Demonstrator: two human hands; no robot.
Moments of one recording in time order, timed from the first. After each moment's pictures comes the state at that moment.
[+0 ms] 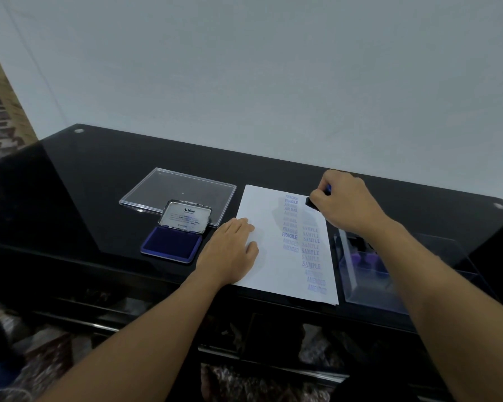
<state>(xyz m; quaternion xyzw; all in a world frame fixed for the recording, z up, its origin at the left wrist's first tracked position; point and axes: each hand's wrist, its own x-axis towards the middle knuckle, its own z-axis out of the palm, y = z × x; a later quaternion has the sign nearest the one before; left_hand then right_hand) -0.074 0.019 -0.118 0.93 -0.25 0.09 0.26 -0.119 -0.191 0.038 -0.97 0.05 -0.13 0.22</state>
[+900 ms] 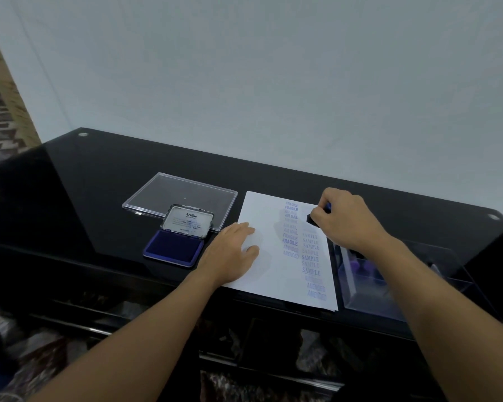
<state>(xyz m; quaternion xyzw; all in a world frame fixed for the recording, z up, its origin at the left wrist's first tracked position) -0.074 0.025 -0.109 0.91 -0.21 0.01 0.36 -0.134 -0.186 0.035 -0.97 0.07 -0.10 0.21</state>
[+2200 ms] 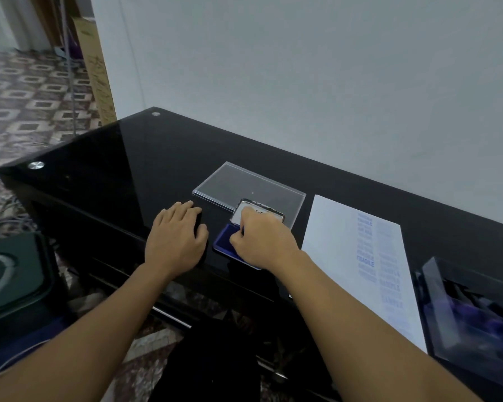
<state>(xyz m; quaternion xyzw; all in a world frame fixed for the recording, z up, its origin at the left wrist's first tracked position) -0.060 0.221 -0.124 0.97 0.01 0.14 0.19 -0.073 0.043 -0.039 -0.98 -0.15 0.02 0.15</state>
